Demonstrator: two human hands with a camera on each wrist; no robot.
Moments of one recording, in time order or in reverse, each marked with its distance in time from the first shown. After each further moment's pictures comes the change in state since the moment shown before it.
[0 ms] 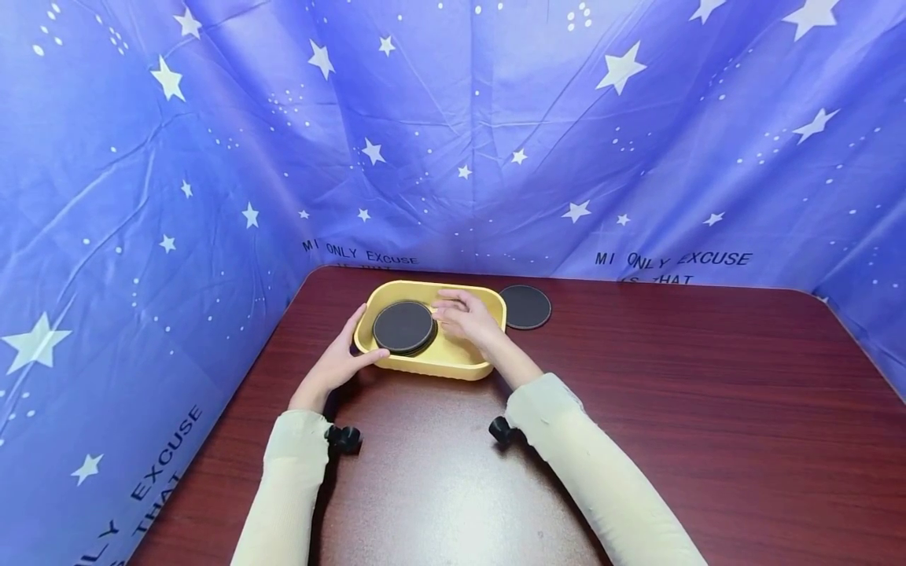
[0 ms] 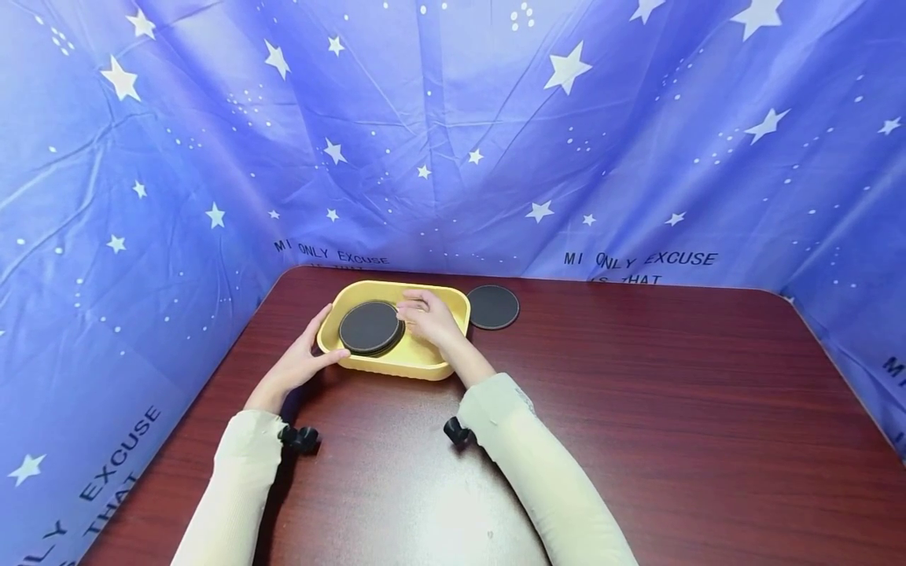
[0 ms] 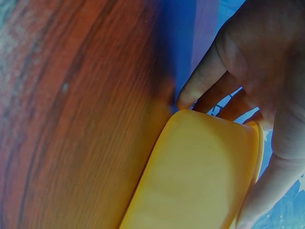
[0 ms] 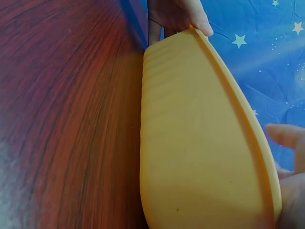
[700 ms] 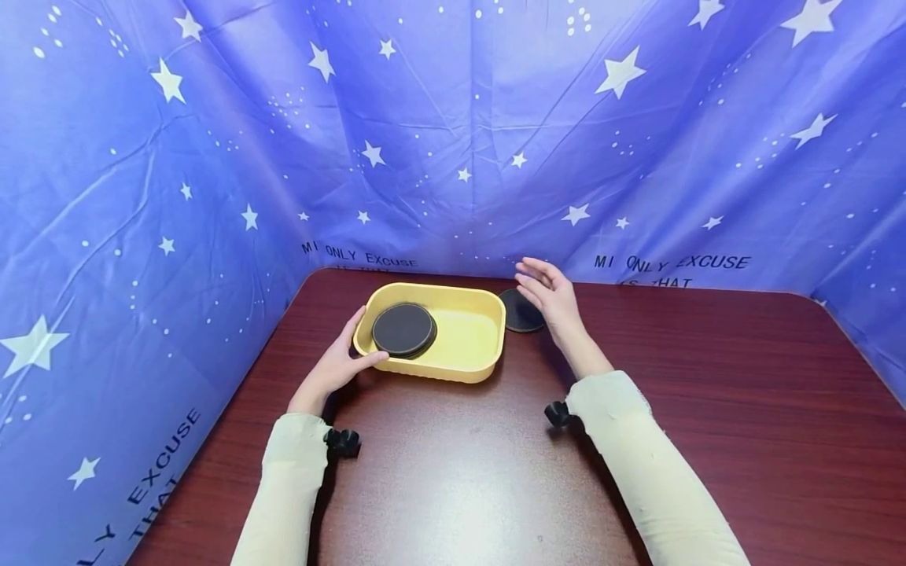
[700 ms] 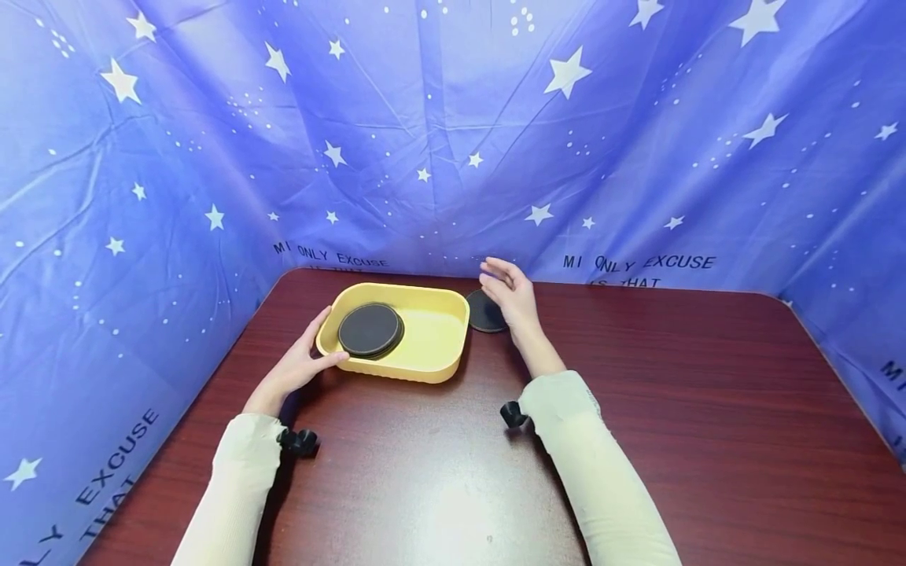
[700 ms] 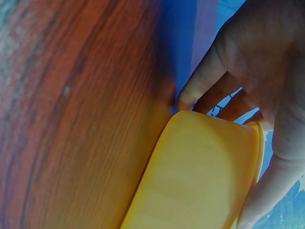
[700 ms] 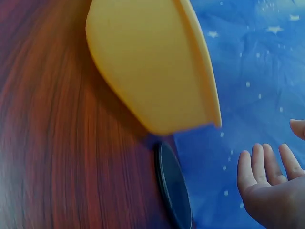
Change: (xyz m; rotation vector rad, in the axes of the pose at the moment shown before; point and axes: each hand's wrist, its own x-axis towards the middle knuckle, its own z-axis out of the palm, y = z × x) left_hand 0.001 -0.002 0.000 0.012 0.001 -0.003; right_hand -0.021 -0.027 -0.104 0.131 0.285 -0.242
